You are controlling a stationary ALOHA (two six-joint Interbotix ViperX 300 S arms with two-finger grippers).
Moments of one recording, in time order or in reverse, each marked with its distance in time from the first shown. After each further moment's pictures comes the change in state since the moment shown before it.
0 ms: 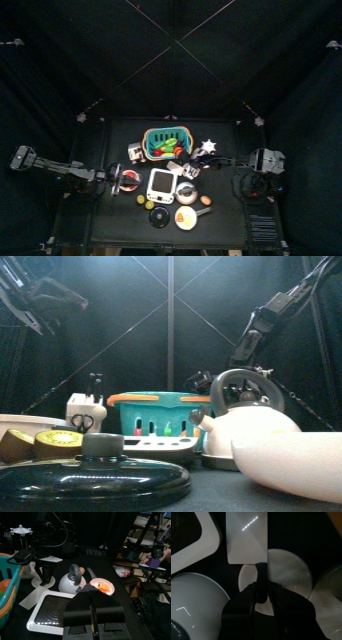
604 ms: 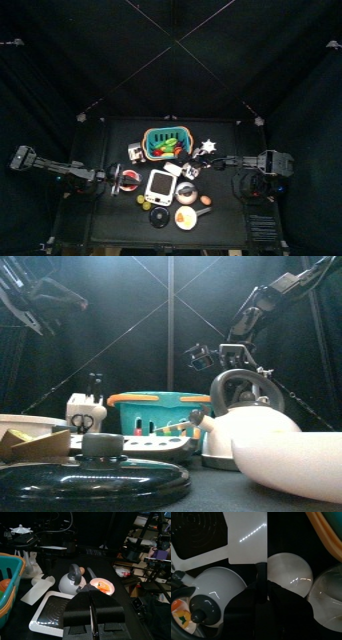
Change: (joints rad) left arm 0.000 0.000 0.000 0.000 0.000 -0.002; right arm 0.032 -0.121 -0.046 -0.009 0.091 0.000
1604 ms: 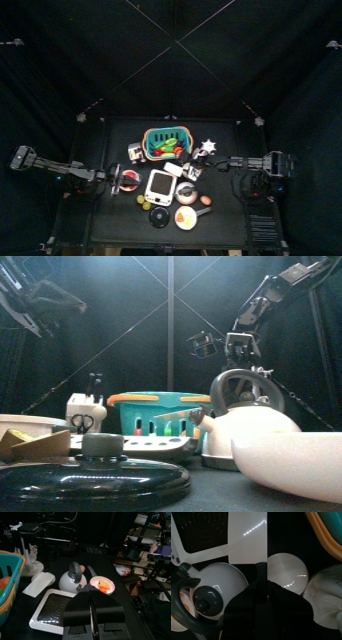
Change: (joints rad) left arm 0.000 -0.002 0.011 0.000 0.000 0.000; right arm 0.040 -0.061 0.017 -0.049 0.003 -0.005
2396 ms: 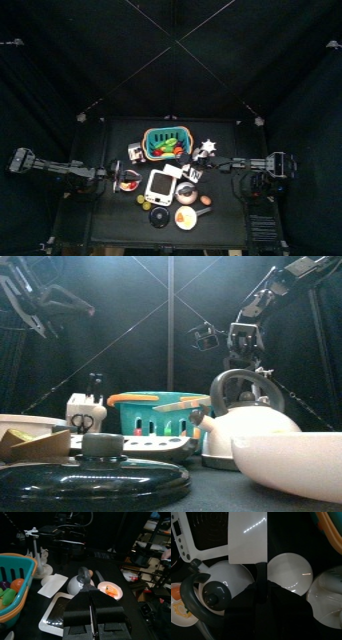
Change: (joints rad) left arm 0.101 0.000 -0.017 -0.018 0.000 0.000; right arm 0.038 -0.037 0.005 0.003 -0.003 0.003
